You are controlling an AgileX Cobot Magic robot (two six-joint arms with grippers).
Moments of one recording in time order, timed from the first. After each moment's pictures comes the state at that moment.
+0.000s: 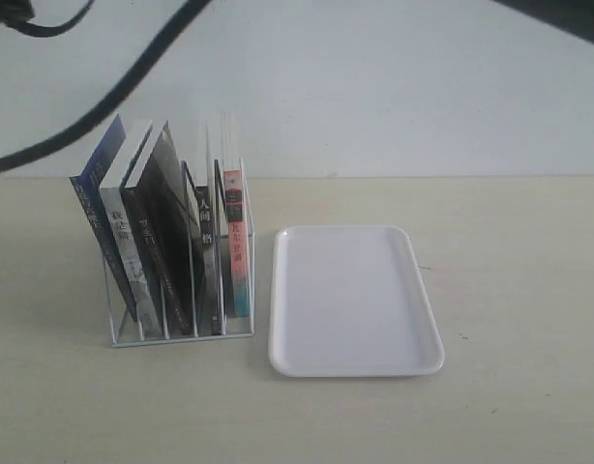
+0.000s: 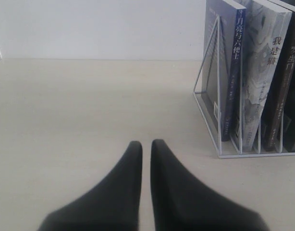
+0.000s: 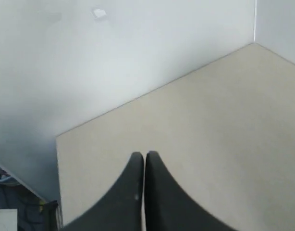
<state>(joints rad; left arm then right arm) 0.02 0.00 0.00 0.07 0.31 -0.08 1.08 2.00 -2.16 0.41 0.68 -0.12</state>
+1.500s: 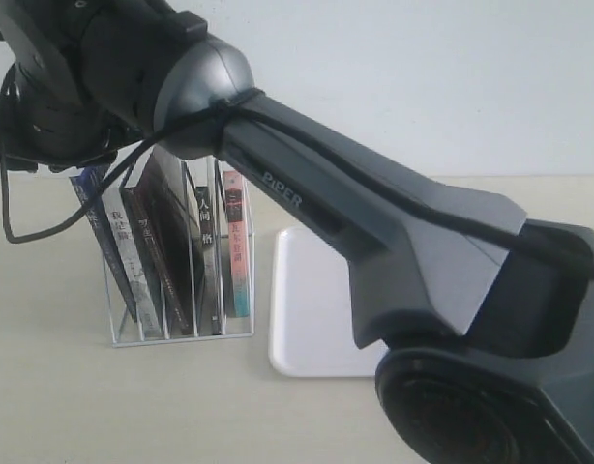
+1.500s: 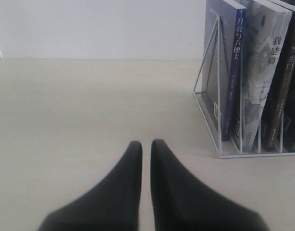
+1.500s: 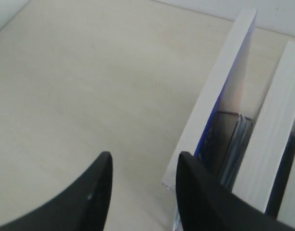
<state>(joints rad) 0.02 0.00 0.00 0.07 0.31 -0.08 1.01 2.46 -2.68 -0.22 1.03 0.56</state>
